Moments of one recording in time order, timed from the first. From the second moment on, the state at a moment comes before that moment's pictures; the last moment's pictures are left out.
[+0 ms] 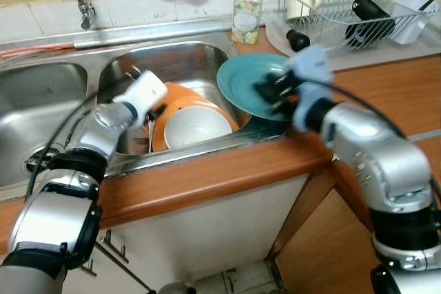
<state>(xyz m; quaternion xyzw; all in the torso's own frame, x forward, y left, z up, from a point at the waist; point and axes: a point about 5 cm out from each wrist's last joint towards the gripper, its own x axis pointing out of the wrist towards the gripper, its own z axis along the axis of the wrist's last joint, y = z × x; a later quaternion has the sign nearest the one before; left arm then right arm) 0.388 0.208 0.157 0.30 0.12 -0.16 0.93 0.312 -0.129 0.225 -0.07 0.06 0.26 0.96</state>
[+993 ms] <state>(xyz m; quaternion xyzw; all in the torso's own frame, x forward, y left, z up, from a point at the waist) 0.315 0.168 0.179 -0.06 0.00 -0.25 0.97 0.357 -0.209 0.186 0.19 0.21 0.04 0.96</state>
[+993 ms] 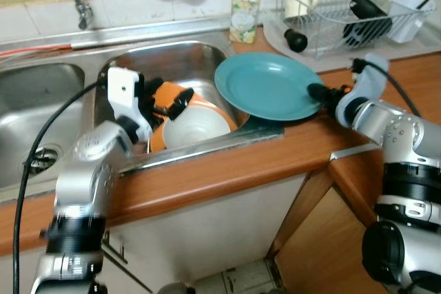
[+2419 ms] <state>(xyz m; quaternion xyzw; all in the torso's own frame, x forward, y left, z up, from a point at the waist) 0.304 0.167 0.174 -0.11 0.04 -0.23 0.97 0.362 -0.194 0.199 0.35 0.16 0.09 0.92</state>
